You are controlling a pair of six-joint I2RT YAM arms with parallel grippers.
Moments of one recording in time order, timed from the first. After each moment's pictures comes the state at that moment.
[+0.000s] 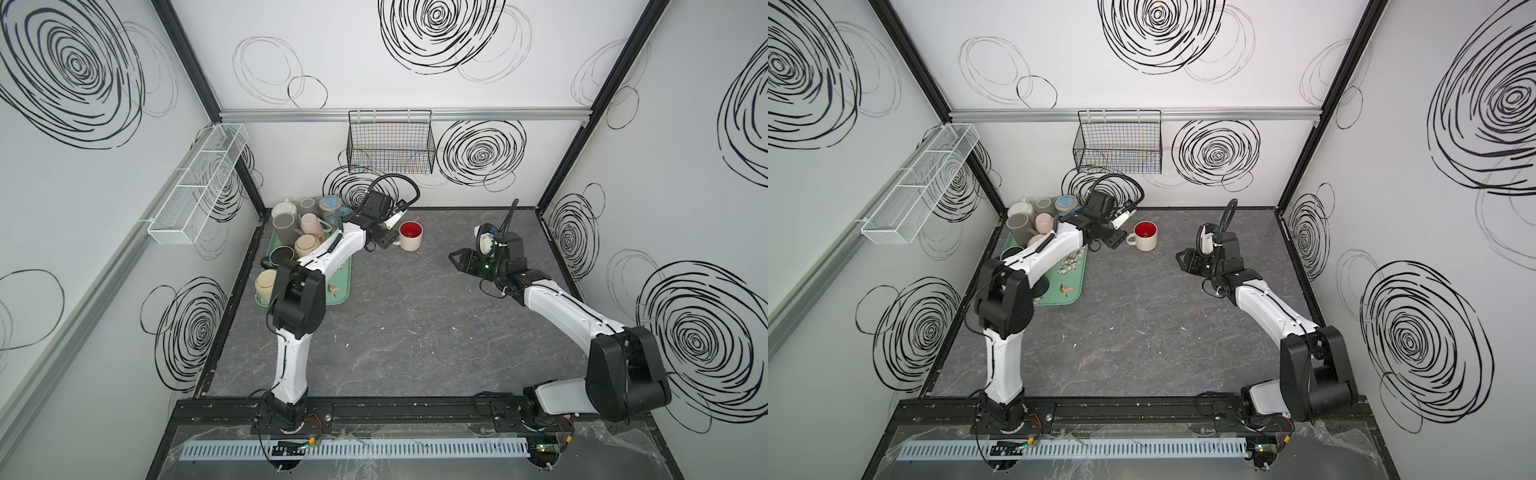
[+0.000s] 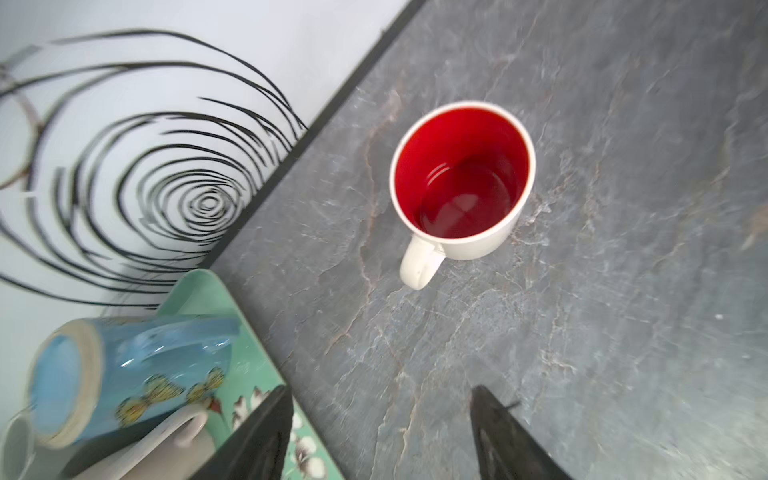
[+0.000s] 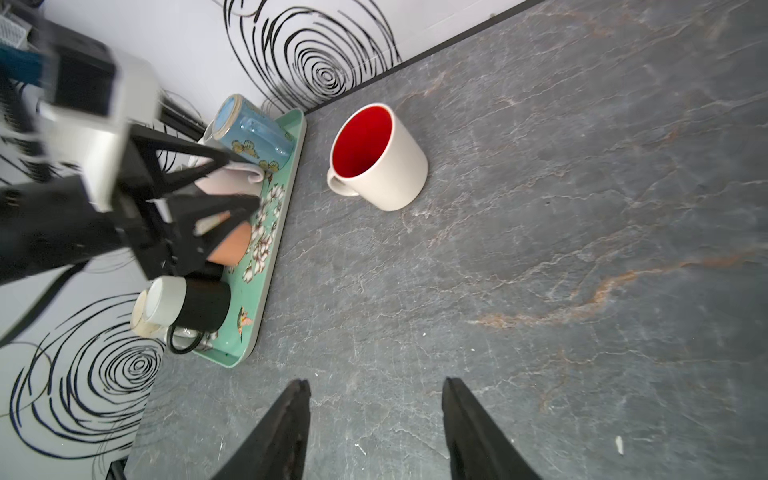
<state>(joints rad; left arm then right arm) -0.41 2.00 1.76 -0.55 -0.06 0.40 0.32 1.40 0.88 -0.06 -0.36 0.52</state>
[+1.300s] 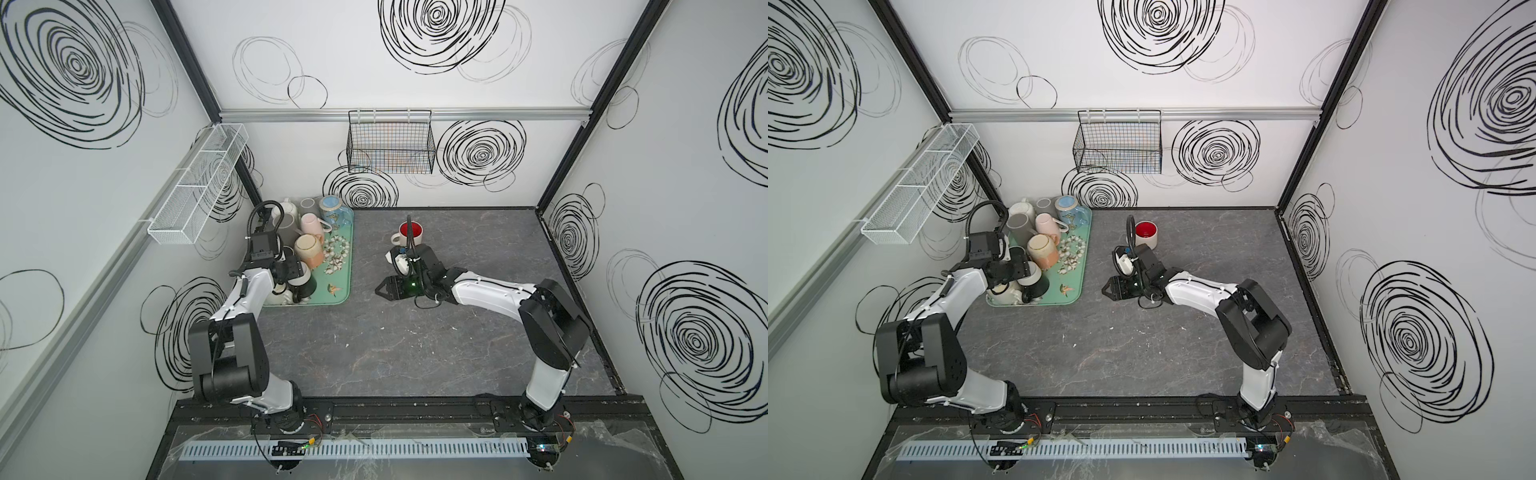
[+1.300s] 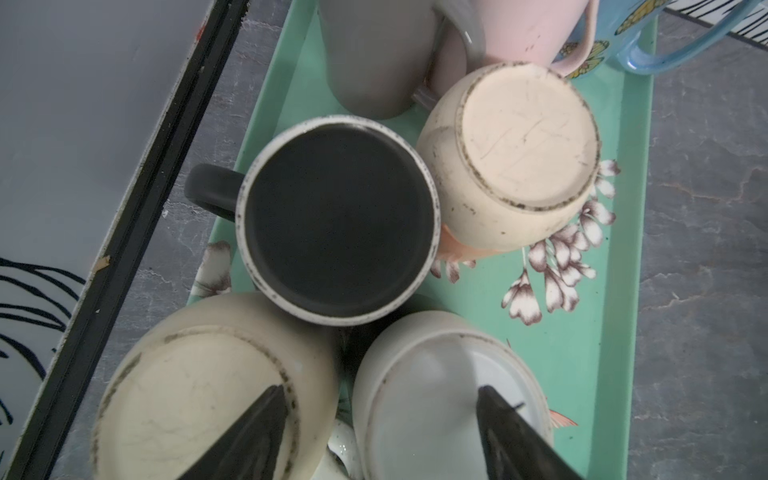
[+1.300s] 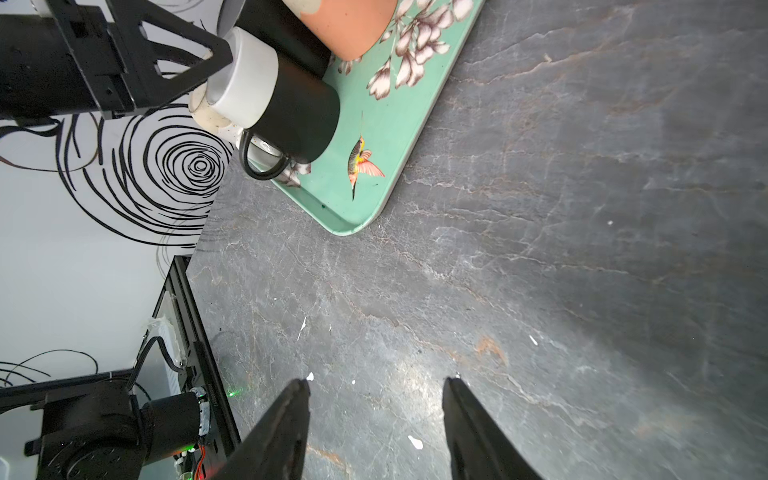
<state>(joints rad) 0.23 1.52 1.02 -0.43 0.05 -0.14 0.78 1.83 1.18 -0.08 -0.45 0.51</state>
